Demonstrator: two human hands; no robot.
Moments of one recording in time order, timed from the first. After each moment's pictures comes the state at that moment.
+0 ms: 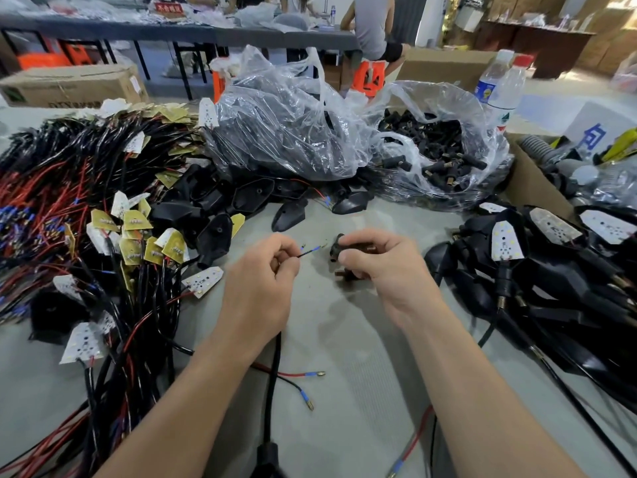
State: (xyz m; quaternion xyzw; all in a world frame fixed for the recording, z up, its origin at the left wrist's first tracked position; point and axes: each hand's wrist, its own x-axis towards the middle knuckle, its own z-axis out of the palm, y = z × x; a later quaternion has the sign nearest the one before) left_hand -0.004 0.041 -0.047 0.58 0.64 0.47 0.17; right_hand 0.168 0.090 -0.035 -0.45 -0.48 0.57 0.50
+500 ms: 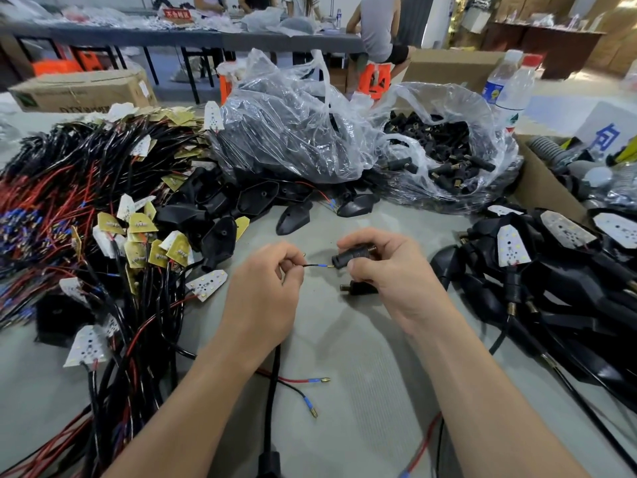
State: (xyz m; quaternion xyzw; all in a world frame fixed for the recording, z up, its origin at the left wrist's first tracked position) left_hand -0.003 0.038 -0.045 0.59 0.65 0.45 0.14; right_hand 0.173 0.094 -0.038 -0.39 -0.56 0.56 0.46
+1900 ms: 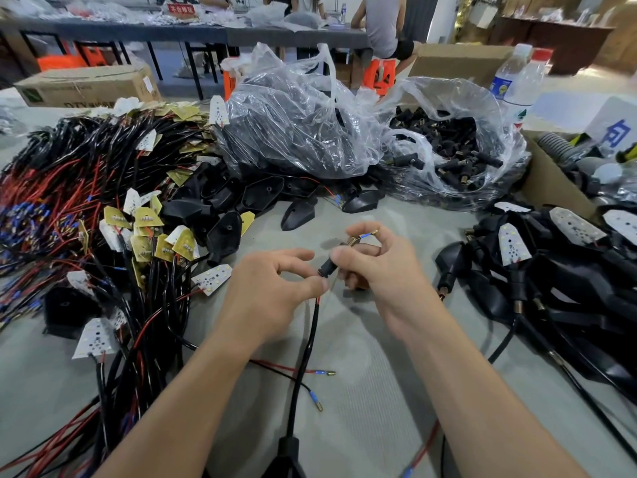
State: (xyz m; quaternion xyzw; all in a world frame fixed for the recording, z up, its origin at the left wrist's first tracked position) left_hand -0.018 0.037 -0.044 0.57 0.64 0.42 0.29; right_hand 0.155 0.082 -0.036 -0.43 -0.49 0.60 0.47
